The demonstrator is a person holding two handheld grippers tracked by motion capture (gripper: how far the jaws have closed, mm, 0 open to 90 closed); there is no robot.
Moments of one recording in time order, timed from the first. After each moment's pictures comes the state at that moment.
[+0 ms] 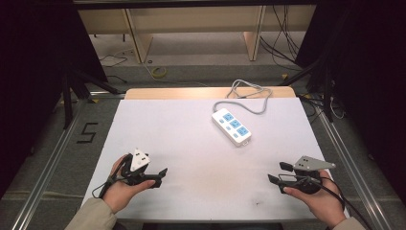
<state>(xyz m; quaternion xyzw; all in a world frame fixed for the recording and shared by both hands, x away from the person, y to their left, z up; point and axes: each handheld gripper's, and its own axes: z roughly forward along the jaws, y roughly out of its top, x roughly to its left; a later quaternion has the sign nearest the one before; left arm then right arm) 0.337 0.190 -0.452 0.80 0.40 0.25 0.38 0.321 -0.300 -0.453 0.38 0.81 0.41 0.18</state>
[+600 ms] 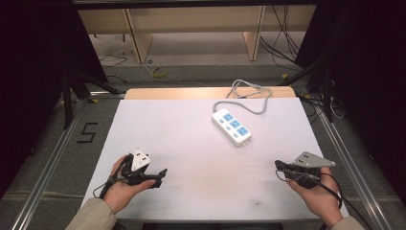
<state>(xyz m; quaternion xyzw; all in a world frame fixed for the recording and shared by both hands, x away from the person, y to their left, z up) 0.338 0.191 -0.453 0.80 0.40 0.25 0.37 0.326 -0.295 -0.441 0.39 0.80 0.39 0.23</state>
